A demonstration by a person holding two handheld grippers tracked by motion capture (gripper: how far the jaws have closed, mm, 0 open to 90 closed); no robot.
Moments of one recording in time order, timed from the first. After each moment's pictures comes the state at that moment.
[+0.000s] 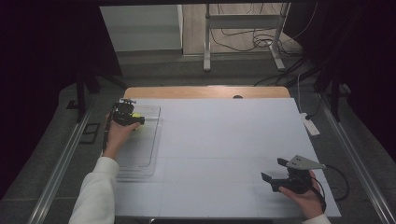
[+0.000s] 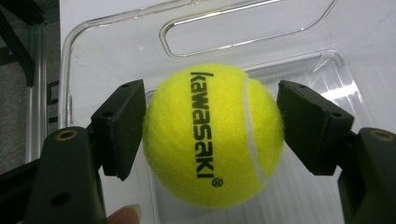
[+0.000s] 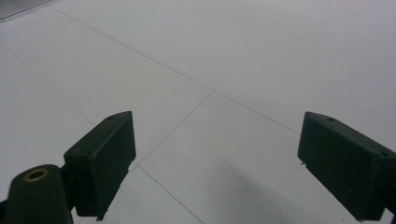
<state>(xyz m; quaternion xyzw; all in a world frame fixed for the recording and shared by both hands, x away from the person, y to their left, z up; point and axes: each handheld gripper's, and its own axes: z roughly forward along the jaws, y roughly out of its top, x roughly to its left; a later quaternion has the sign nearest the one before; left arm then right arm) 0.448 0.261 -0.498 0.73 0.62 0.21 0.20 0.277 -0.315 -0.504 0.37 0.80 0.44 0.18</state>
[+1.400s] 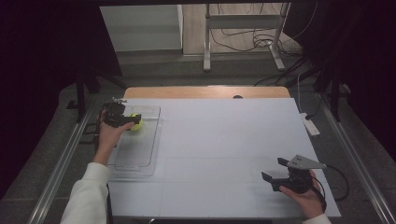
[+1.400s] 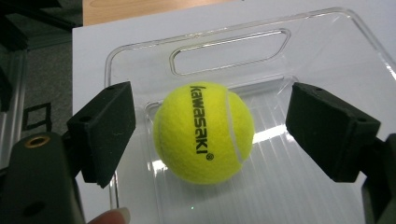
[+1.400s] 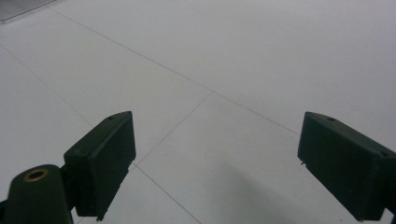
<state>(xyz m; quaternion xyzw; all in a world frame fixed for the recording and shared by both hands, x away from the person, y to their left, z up) 0.419 0.281 -0.476 0.71 0.60 0.22 0.30 0.278 -0.316 -0.504 0.37 0.80 0.44 0.18</state>
